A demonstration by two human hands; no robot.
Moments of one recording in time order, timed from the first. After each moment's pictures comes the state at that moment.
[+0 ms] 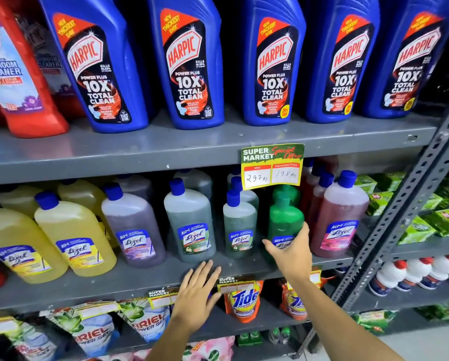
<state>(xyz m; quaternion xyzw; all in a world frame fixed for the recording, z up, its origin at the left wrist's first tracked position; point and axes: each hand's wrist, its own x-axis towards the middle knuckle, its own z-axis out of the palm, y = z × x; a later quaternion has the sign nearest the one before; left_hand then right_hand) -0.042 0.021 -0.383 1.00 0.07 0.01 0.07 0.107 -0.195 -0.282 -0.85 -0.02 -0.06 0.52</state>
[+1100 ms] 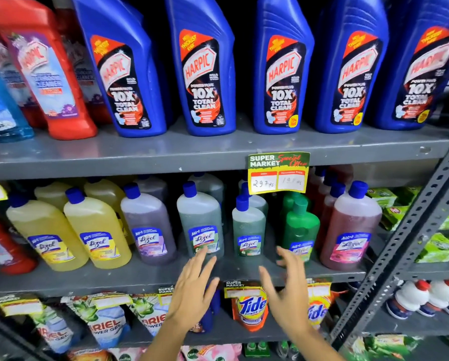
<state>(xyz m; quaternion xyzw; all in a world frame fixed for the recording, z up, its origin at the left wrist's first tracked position) -0.059 0.010 -0.323 0.97 0.08 0.20 0.11 0.025 -0.202 -0.274 -0.77 -0.26 -0.16 0.56</state>
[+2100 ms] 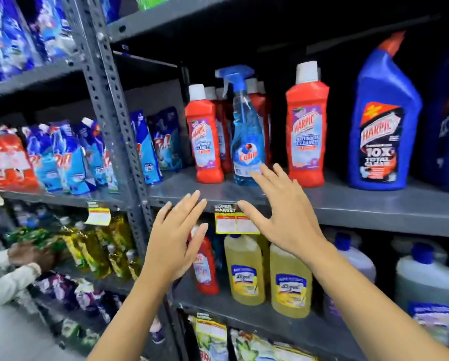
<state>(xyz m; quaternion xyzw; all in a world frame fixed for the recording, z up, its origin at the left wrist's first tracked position) -0.343 0.318 -0.053 0.89 0.17 0.41 -0.11 -0.148 0.173 -0.016 -0.71 -0.57 -0.20 0.36</state>
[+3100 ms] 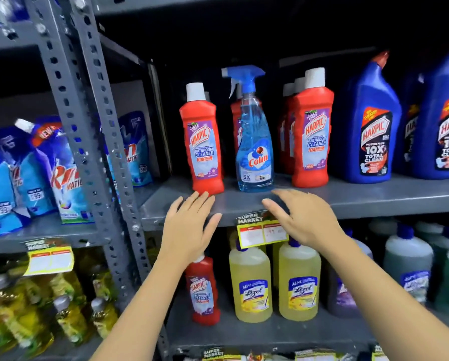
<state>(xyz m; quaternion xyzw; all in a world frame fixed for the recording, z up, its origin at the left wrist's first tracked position) -0.291 0.460 -0.058 0.89 0.08 0.43 -0.11 -0.163 0.230 -0.026 -0.85 -0.41 -0.24 0.22</state>
